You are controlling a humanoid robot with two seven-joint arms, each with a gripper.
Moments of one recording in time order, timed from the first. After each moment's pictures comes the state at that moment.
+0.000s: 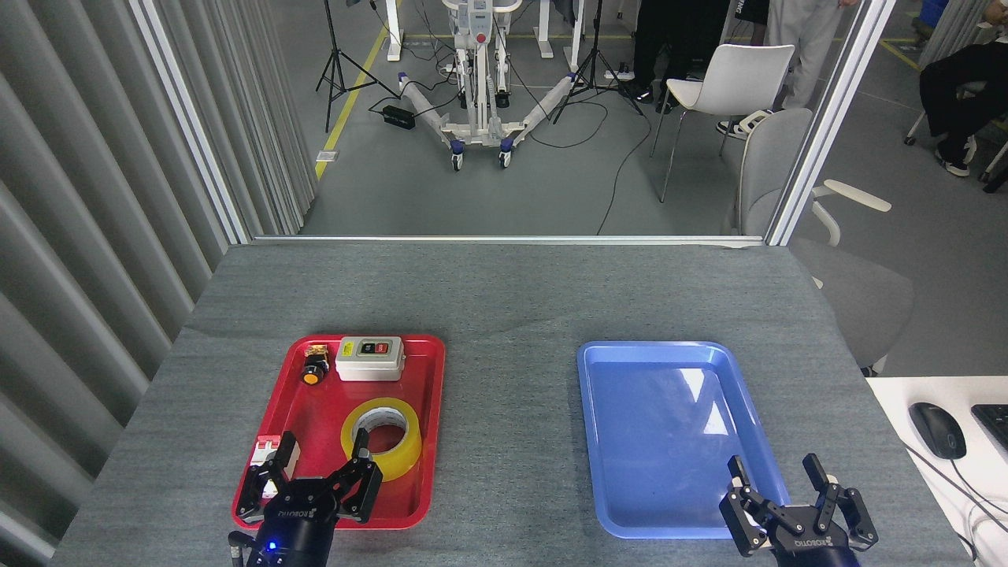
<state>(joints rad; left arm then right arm) 0.07 -0.07 0.05 -1.61 -1.44 -0.10 0.09 0.18 -0.12 -0.13 -1.61 1.31 -0.19 -0.10</state>
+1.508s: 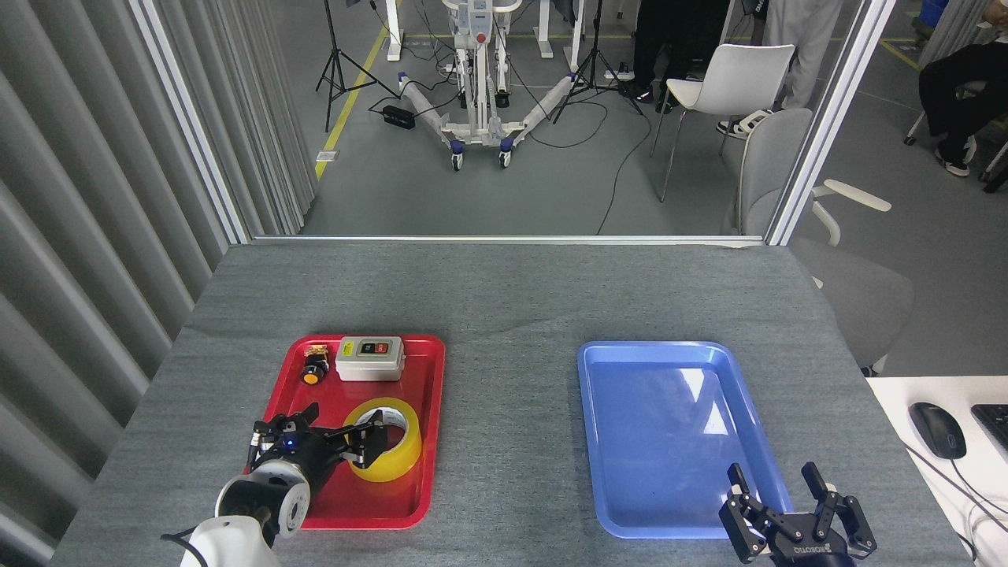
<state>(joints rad) -0.27 0.04 0.02 -1.35 -1.43 -0.20 -0.55 0.18 -0.12 -0.13 -1.59 1.31 -0.19 -0.09</state>
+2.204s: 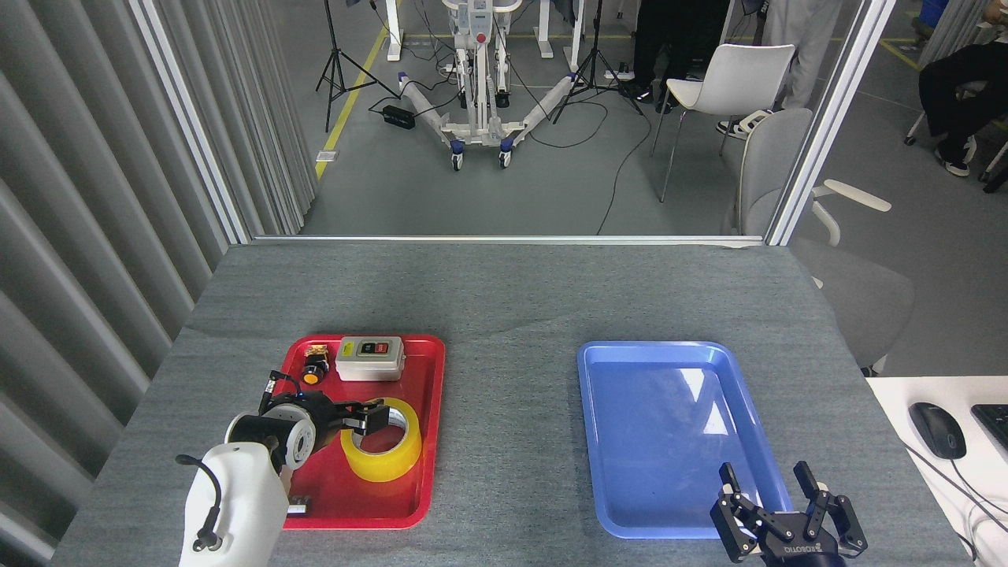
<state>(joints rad) -0.49 0.07 0.00 -1.14 -1.42 -0.19 -0.81 0.18 -0.09 -0.13 -1.60 1.35 -0.19 -0.10</state>
